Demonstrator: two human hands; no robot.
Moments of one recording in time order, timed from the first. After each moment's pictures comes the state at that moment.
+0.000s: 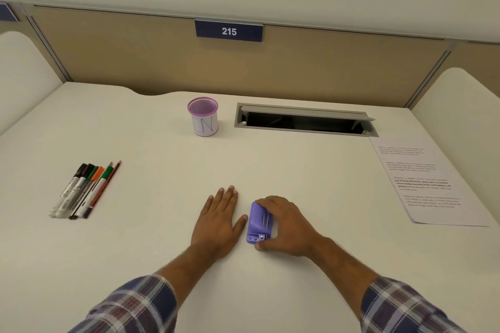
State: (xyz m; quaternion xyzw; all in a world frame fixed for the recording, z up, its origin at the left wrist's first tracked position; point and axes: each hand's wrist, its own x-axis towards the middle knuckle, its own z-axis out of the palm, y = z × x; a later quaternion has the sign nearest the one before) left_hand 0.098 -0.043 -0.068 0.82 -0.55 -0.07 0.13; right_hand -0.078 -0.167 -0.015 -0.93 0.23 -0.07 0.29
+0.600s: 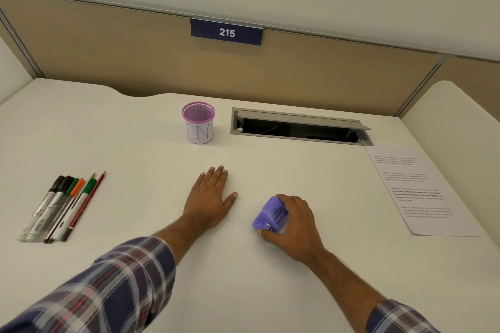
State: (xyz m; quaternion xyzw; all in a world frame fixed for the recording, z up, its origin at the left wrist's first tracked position) left_hand 0.179 -0.105 -0.055 0.82 -0.56 -0.06 0.13; right_hand -0.060 -0.171 -0.015 -0.85 0.40 -0.21 0.27
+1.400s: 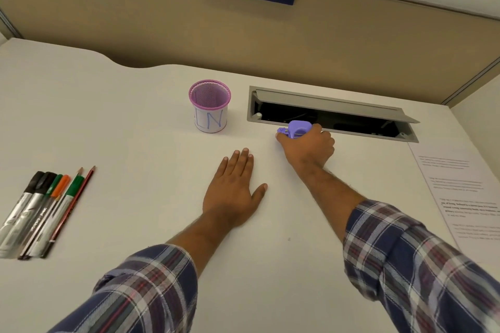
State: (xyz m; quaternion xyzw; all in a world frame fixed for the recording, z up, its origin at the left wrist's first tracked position) left_hand 0.186 -0.153 -0.064 0.81 -0.57 -0.06 0.13; right_hand 0.100 -0.325 -0.009 -0.71 0.66 -0.21 0.15
